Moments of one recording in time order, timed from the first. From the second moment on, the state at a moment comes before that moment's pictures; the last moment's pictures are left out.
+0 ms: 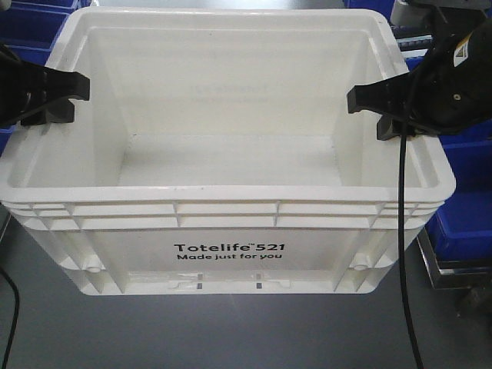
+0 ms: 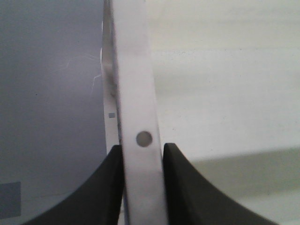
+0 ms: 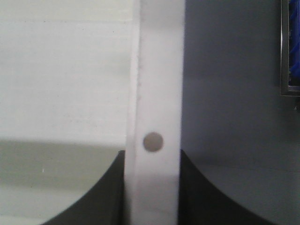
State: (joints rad) left arm -0.28 1.27 -1.26 -0.05 1.00 -0.25; right arm 0.35 1.39 -1.34 -0.06 1.11 0.34
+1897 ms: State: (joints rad) left arm -0.28 1.27 -1.26 -0.05 1.00 -0.25; right arm 0.35 1.39 -1.34 -0.06 1.11 0.34
